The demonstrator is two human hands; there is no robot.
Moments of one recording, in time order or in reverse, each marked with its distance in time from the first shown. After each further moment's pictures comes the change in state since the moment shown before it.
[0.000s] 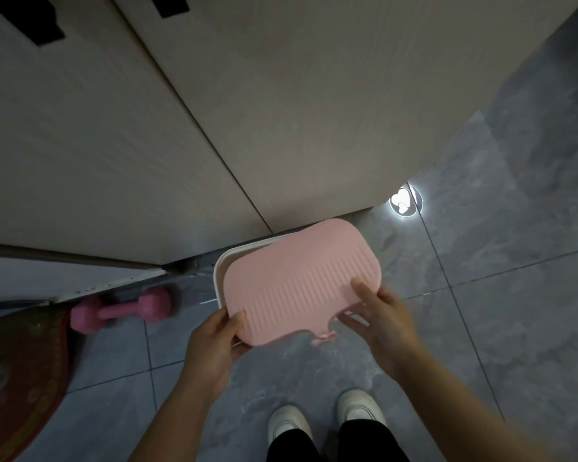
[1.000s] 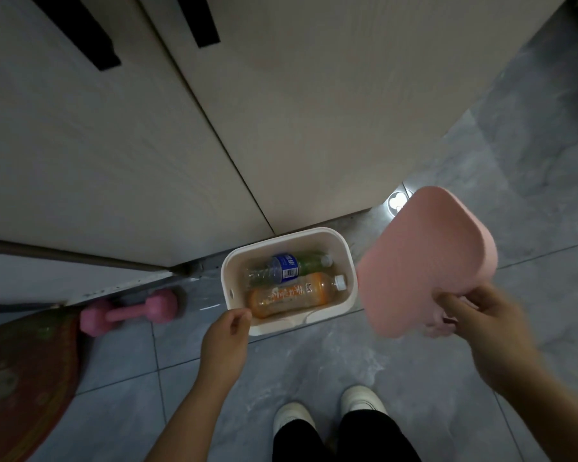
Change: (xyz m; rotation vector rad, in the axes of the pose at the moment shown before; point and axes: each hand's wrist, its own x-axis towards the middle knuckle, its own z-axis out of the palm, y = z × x) left_hand -0.016 0.006 0.001 0.703 0.140 0.255; right_hand -0.064 -0.058 -0.060 -0.406 0.186 -0.354
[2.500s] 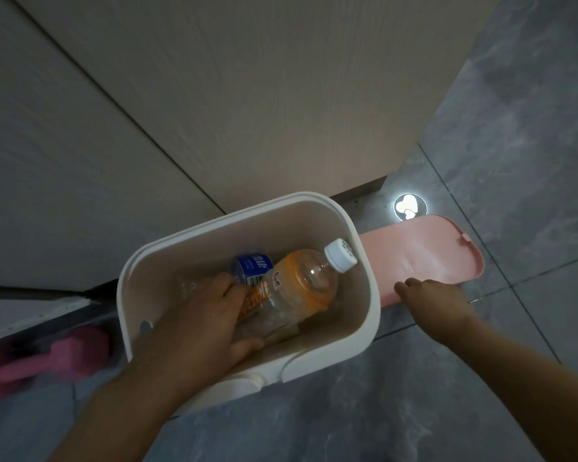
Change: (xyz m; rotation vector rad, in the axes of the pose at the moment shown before) left_hand 0.110 -0.009 0.077 0.965 -0.242 0.656; right_hand 0.229 0.221 0.065 -1.695 -0.288 -0.501
